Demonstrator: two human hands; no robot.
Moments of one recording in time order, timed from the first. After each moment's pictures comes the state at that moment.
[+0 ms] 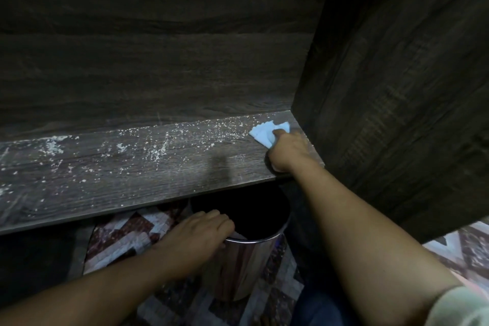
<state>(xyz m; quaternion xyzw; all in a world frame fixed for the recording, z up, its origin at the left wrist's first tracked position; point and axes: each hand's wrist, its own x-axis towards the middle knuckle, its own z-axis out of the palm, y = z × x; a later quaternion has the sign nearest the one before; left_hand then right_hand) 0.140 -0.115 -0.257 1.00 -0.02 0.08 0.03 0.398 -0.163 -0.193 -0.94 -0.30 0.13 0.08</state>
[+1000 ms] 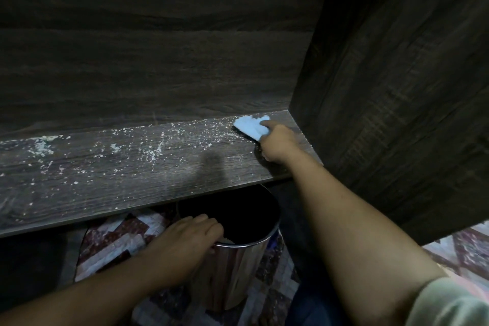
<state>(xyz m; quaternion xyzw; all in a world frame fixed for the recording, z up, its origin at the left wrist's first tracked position) 0.125 -0.106 -0.257 1.00 -0.02 0.09 0.02 0.397 -0.143 -0.186 -0.91 -0.29 0.17 0.24</state>
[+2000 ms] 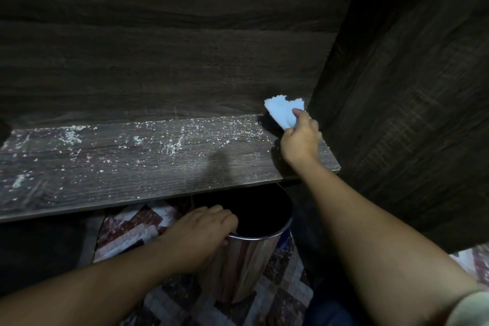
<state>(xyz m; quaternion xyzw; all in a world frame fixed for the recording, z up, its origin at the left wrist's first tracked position) 0.124 -0.103 -0.249 1.00 -0.02 0.07 0.04 0.380 -0.149 -0.196 -0.89 -0.25 0.02 0.39</state>
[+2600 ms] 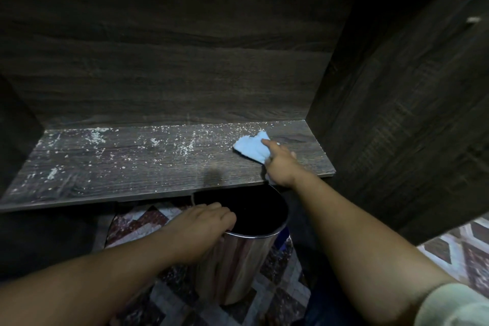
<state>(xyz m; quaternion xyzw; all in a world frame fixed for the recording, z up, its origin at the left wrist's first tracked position) 0.101 -0.105 -0.227 1.00 0.01 0.02 0.06 0.343 -0.163 -0.188 -0.87 -0.40 0.22 0.18</state>
